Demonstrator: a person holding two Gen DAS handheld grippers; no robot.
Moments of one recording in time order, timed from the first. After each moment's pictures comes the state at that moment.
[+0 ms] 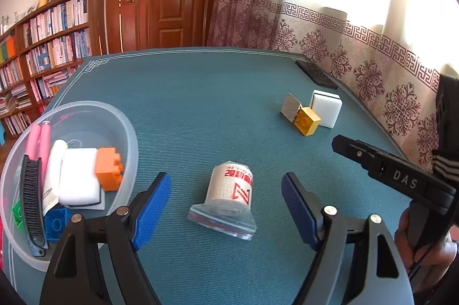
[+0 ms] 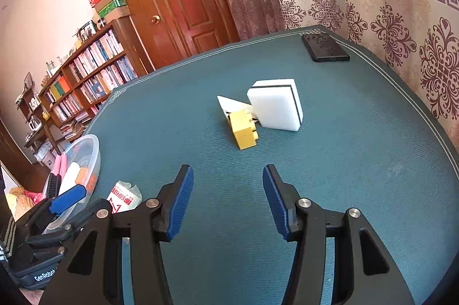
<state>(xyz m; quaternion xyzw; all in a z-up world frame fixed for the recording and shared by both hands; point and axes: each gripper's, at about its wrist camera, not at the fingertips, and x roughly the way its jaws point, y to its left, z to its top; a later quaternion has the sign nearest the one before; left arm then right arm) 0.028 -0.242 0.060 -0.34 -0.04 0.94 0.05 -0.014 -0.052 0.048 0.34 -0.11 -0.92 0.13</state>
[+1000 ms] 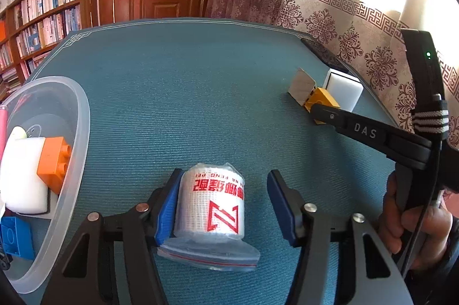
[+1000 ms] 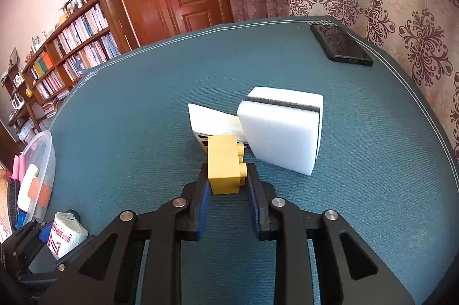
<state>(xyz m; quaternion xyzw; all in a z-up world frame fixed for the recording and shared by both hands) -0.013 -0.239 0.024 -0.39 -0.06 0.92 0.06 -0.096 -0.067 0.019 0.39 -0.06 -0.91 0.11</state>
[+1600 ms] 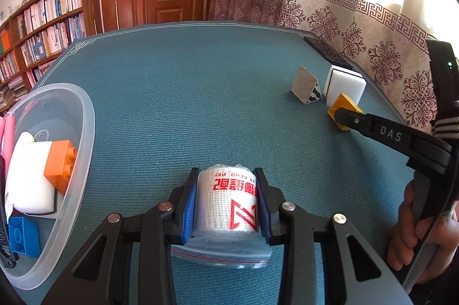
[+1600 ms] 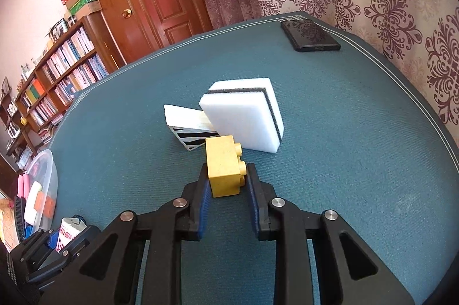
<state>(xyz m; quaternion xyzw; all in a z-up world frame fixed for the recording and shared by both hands) -0.010 -0.231 0.025 -0.38 -0.03 0.92 0.04 -0.071 -0.042 0.021 0.37 -0.11 -0.92 0.07</state>
